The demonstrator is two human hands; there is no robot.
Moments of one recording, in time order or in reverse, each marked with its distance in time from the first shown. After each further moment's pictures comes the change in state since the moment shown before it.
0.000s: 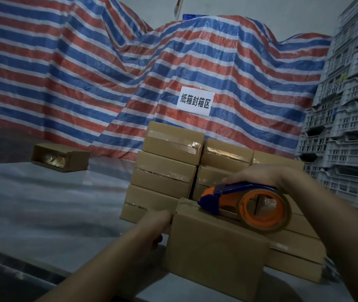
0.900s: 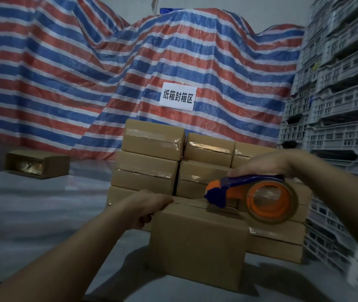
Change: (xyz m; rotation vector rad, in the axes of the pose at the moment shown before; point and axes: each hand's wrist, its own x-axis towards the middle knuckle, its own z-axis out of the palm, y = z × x) left_hand 0.008 0.040 -0.004 0.352 -0.120 0.091; right_hand -0.015 0.046 -0.032 0.055 -0.172 0.113
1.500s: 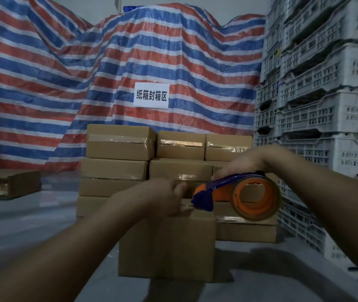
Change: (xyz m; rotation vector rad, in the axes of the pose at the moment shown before) left_hand -0.027 0.069 0.050 0.770 0.026 0.490; right_hand -0.004 0.042 0.007 0.012 -0.046 0.037
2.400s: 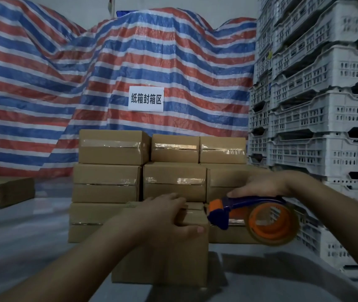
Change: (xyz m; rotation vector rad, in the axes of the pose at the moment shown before) left_hand -0.010 0.004 0.024 0.146 -0.044 0.207; right_hand -0.002 0.073 0.018 -0.056 0.192 -0.009
